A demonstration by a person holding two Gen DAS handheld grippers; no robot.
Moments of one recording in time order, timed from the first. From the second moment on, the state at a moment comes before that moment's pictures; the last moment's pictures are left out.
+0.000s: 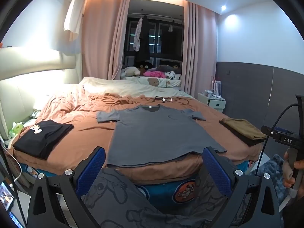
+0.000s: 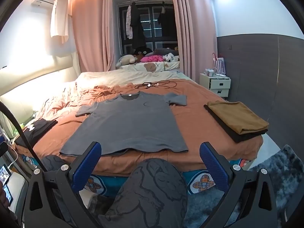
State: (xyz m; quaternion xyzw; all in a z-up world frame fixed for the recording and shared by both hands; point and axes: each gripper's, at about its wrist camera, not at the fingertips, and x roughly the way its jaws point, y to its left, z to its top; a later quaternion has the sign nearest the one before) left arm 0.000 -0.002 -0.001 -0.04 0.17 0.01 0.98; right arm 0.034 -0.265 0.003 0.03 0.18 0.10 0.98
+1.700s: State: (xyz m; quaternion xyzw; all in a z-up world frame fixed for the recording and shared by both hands) left arm 0.026 0.030 -0.014 -0.06 0.19 0.01 0.98; right arm 0.073 -0.244 -0.004 0.02 0.19 0.09 0.98
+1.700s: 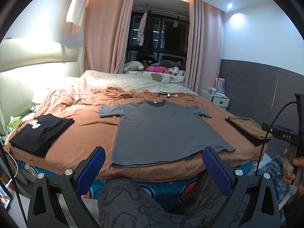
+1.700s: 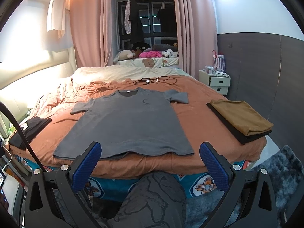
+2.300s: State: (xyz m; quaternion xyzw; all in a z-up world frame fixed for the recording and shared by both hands) left arm 0.027 0.027 -0.019 -0.05 0.18 0.01 0.98; right arm 0.069 -0.244 -0.001 0.02 0.19 0.08 0.98
